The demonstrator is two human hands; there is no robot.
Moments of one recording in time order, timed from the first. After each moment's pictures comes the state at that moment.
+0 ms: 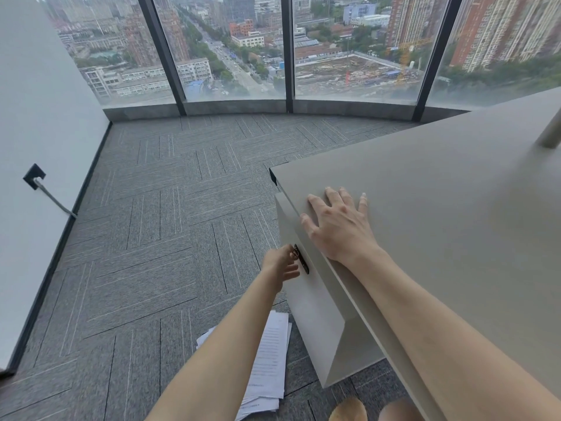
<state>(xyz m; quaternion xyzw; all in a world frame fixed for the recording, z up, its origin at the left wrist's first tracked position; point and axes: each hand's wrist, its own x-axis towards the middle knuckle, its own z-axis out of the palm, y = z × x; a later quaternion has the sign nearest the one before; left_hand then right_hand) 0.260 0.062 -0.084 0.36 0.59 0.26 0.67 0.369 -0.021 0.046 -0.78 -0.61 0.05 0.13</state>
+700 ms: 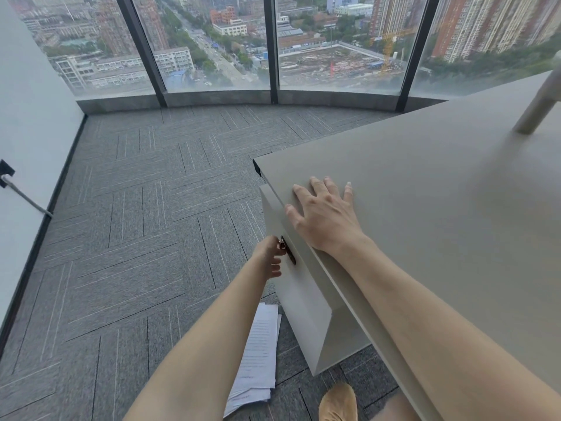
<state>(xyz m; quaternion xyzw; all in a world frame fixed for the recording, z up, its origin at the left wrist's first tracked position) 0.263 0.073 -0.085 0.38 0.64 0.12 0.66 0.370 -0.019 0.044 -0.78 -0.61 0.04 0.12</state>
